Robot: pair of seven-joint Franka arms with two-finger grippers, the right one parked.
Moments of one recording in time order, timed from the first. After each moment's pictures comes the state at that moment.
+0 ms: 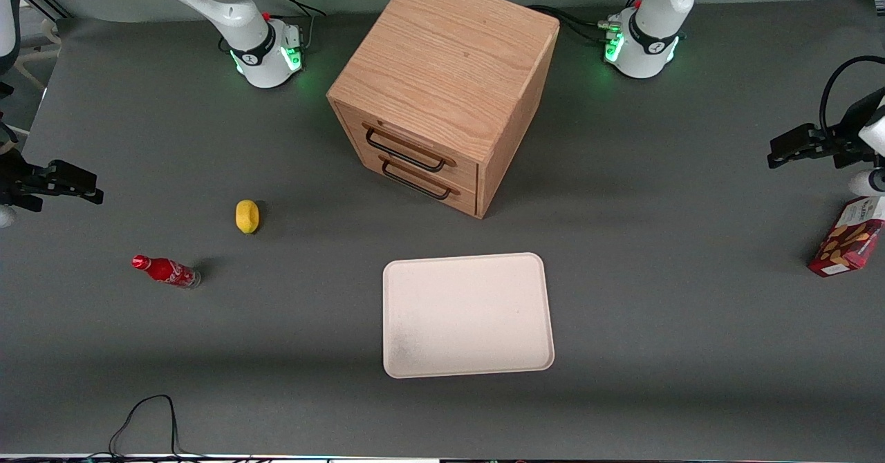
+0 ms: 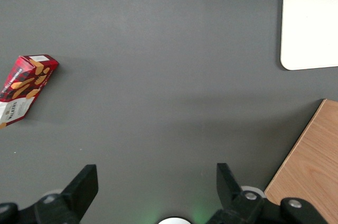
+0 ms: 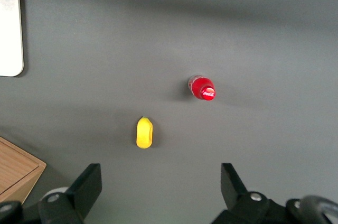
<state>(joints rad) 0.02 0.07 -0.03 -1.49 0.01 1.46 0.02</state>
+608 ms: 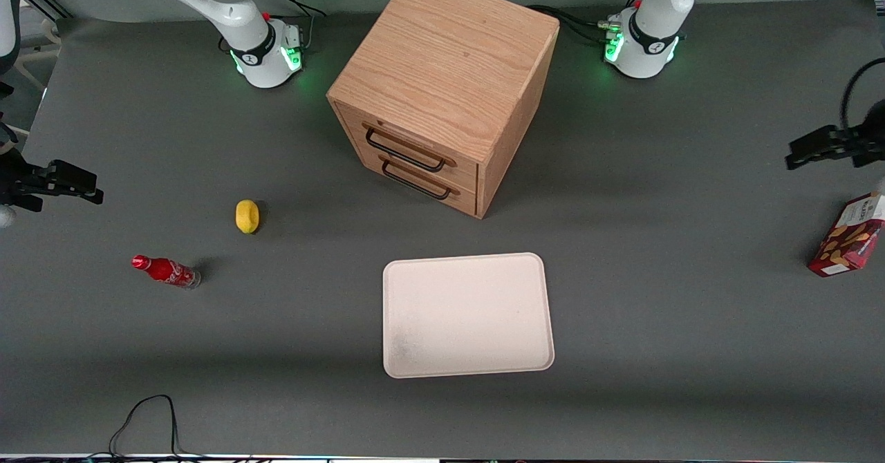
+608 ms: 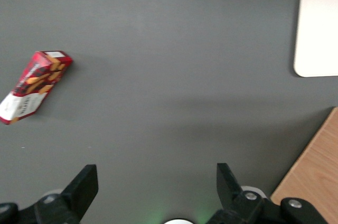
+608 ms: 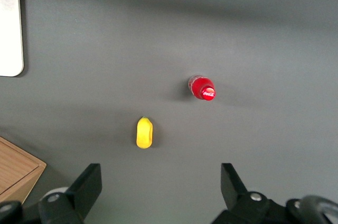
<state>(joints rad) 0.10 0.07 -0.01 -1.49 0.01 1.47 0.08</state>
